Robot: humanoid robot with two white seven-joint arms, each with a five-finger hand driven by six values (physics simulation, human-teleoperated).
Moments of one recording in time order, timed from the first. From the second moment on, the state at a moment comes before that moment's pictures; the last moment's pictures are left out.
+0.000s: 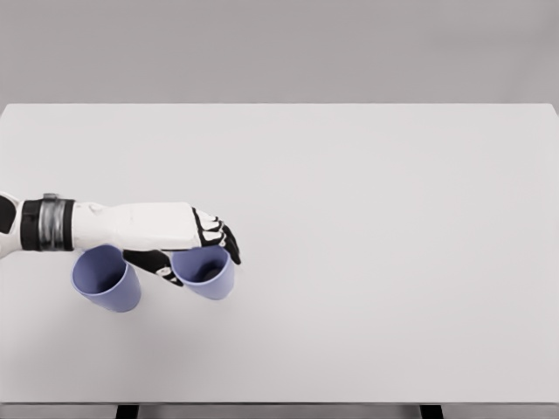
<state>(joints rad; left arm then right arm) -0.59 0.91 -0.76 -1.74 -0.01 -0.61 -0.61 -0.03 0.00 -0.07 0.15 0.07 -0.14 0.17</state>
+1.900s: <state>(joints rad) -0.64 1.43 -0.72 -1.76 0.31 -0.61 -0.61 -0.03 0.00 -0.07 0.15 0.07 -0.14 0.17</state>
